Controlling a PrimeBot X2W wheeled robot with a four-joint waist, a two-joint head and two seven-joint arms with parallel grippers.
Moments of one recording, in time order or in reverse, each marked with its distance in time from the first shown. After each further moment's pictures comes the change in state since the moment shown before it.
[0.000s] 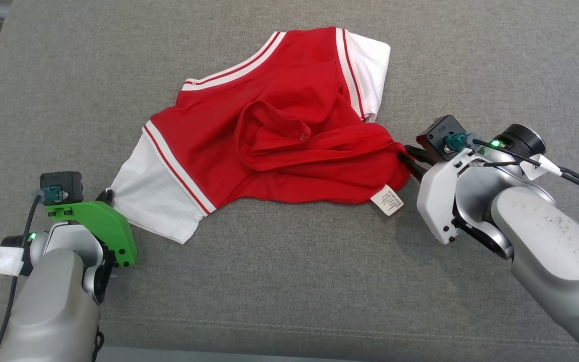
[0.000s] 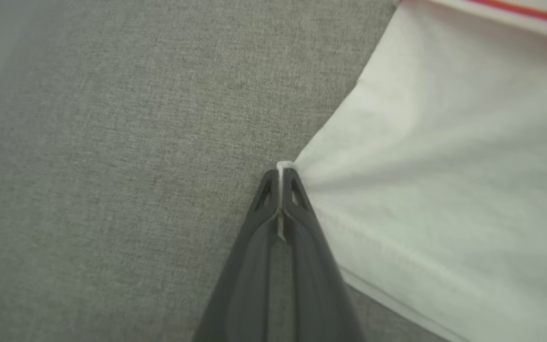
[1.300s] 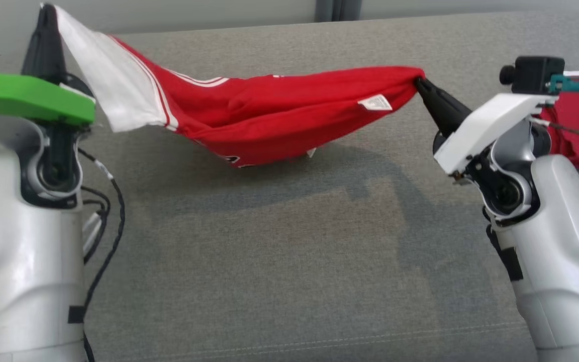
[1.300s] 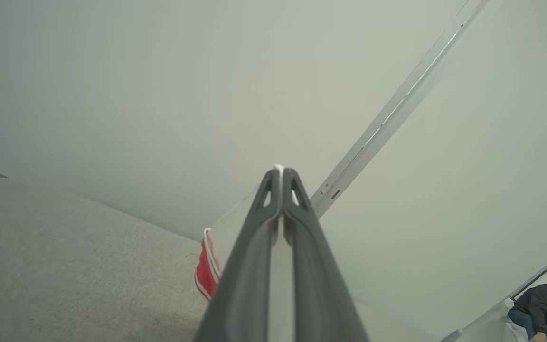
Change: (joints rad) left arm -0.119 -0.100 0.233 -0.533 -0.387 0.008 -0.062; right arm 0.082 0.314 -0.565 -0.041 0.291 -0.001 0.005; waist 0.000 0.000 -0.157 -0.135
